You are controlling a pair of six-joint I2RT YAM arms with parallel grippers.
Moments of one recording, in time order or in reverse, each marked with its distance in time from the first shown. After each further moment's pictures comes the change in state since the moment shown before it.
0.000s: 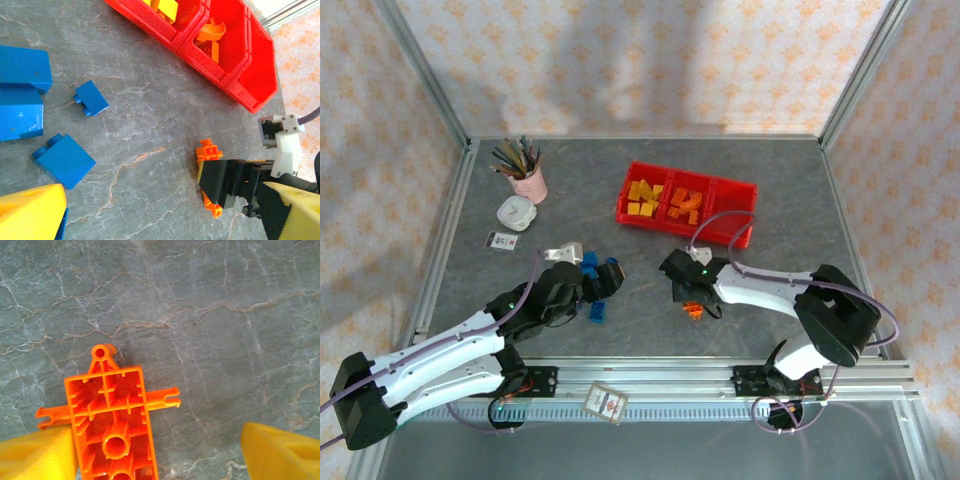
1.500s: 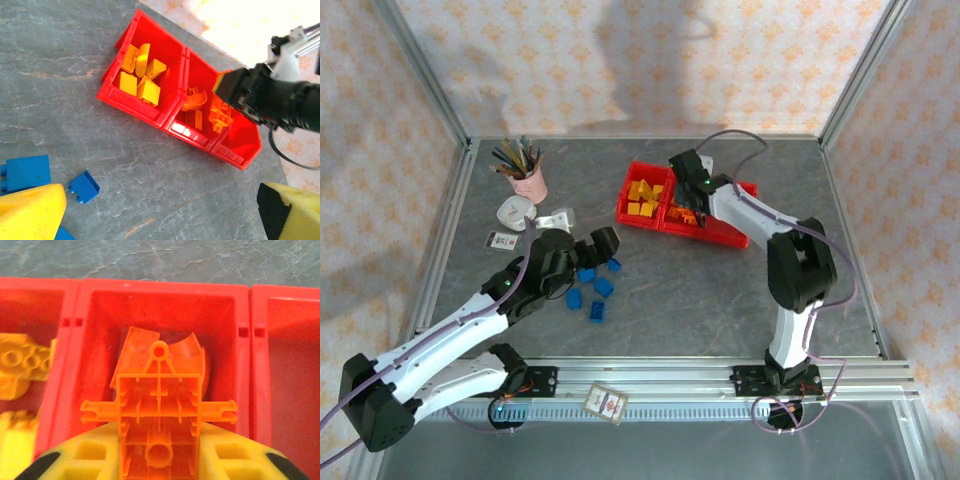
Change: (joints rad) left arm 0.170 0.114 0.189 0.041 -0.006 0.180; right arm -0.371 0.412 0.729 0.055 -0.019 -0.226
